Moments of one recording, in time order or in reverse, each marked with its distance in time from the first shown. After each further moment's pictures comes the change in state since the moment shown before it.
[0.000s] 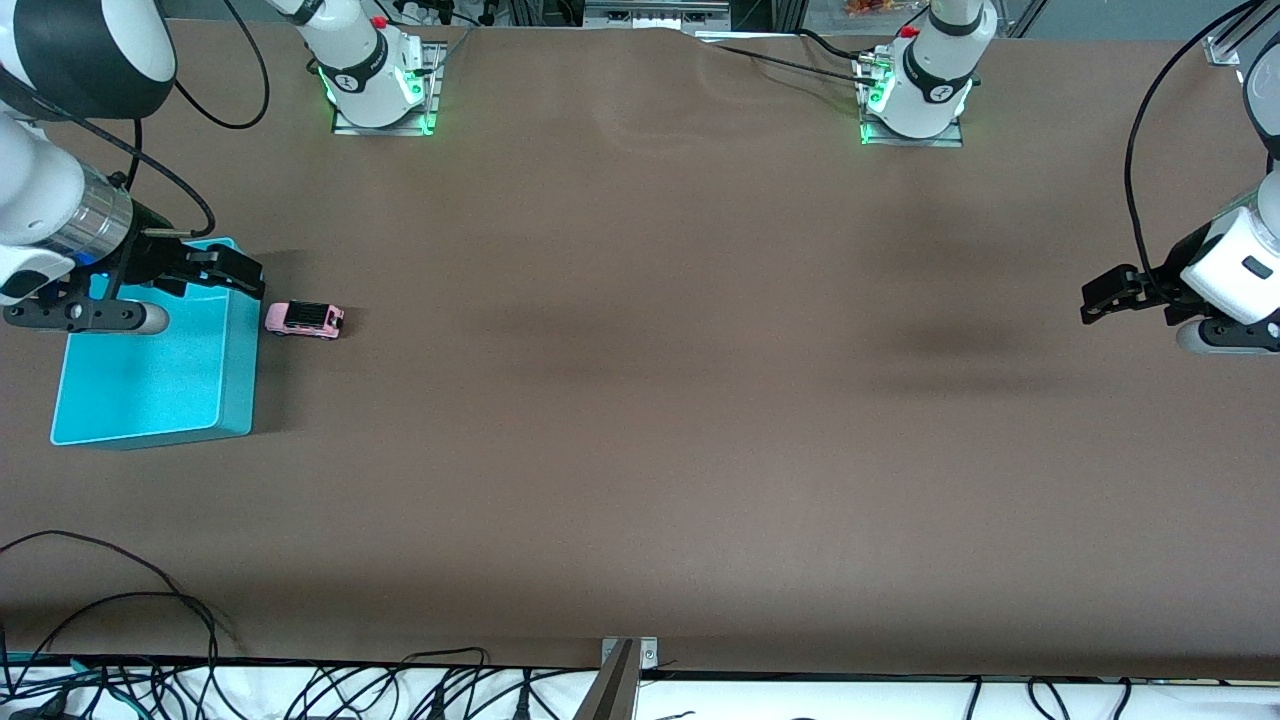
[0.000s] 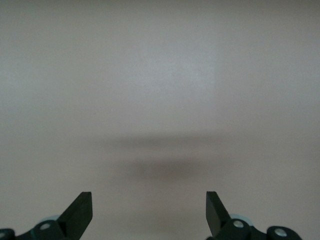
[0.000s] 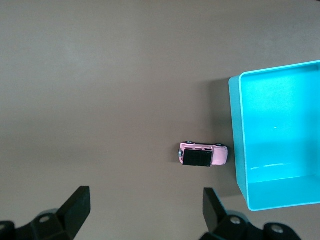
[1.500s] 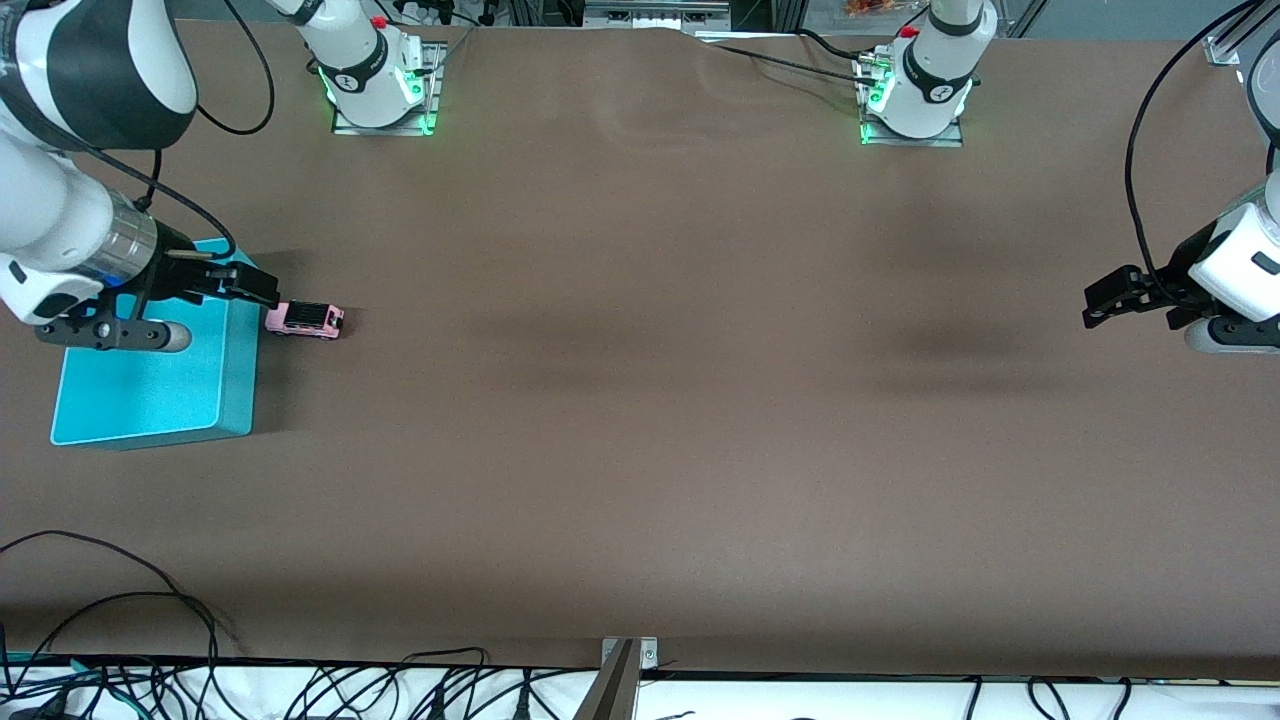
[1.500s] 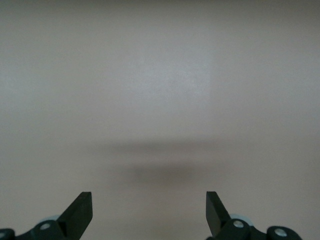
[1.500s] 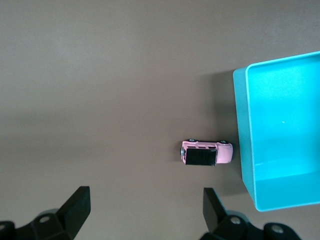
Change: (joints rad) left arm 0.000 -0.003 0.000 0.001 -0.014 0.016 0.000; right arm 0.004 0.048 0.000 -0.028 0.000 0.038 0.032
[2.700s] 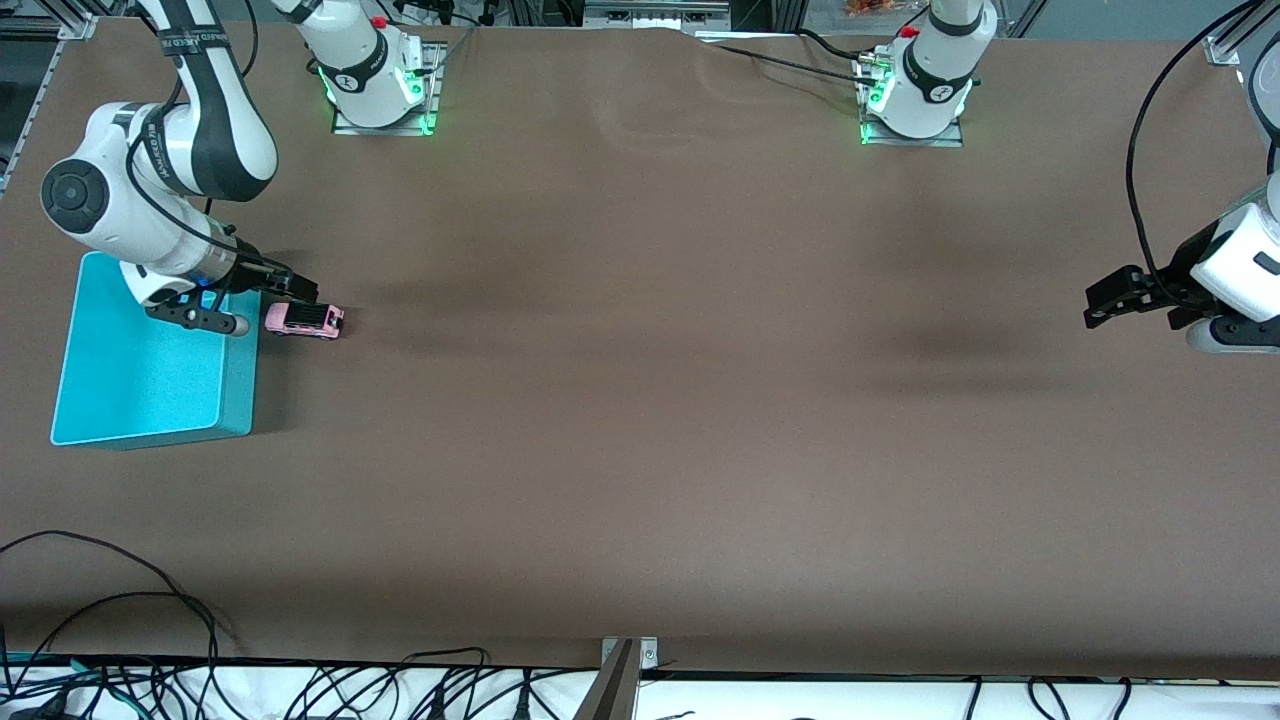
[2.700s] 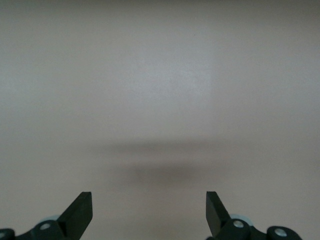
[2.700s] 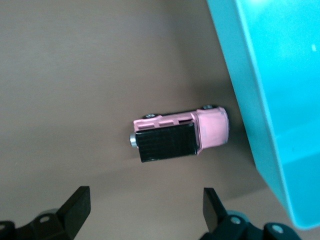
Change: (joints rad) left arm 0.003 0.000 0.000 0.000 0.000 0.000 0.000; right arm -0.133 -0.105 0.000 -0.667 -0.001 0.521 0.103
